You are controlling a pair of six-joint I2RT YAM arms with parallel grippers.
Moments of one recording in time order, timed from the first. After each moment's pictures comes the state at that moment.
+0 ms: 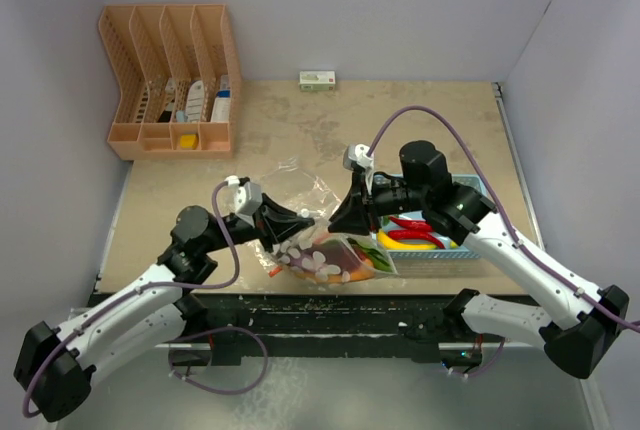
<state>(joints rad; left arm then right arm) -0.69 0.78 0.41 0.63 0.62 -0.34 0.71 1.07 1.03 -0.39 -0.80 0.03</state>
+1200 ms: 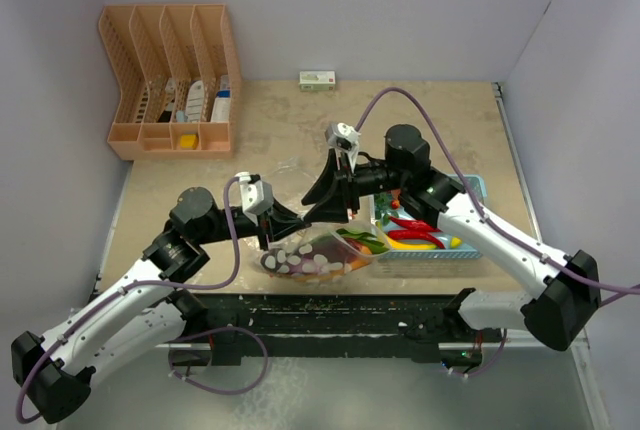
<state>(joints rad) -0.69 0.74 0.62 0.13 0.67 -0.09 0.71 1.25 1.06 0.05 -0.99 0.26</state>
